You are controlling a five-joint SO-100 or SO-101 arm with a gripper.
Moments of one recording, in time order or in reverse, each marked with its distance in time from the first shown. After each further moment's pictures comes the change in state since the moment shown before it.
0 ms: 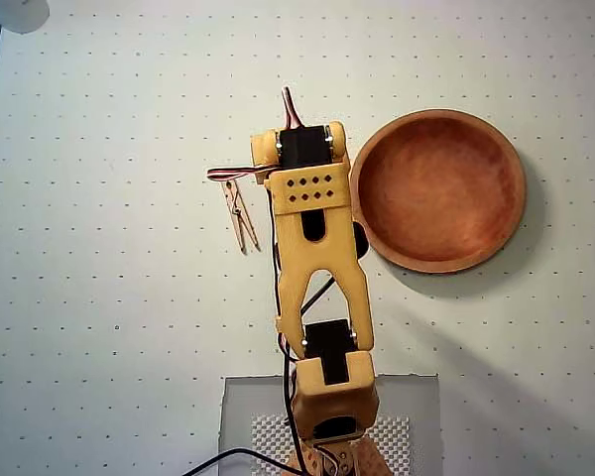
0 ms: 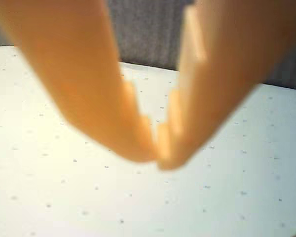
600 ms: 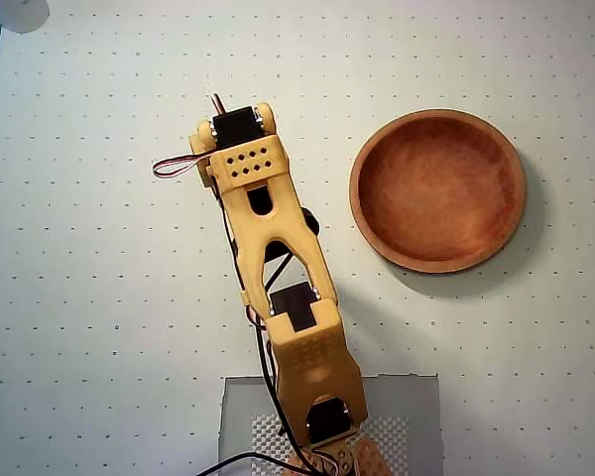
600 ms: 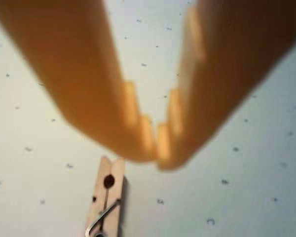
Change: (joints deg) arm -10.2 -14.0 -4.8 0.0 0.0
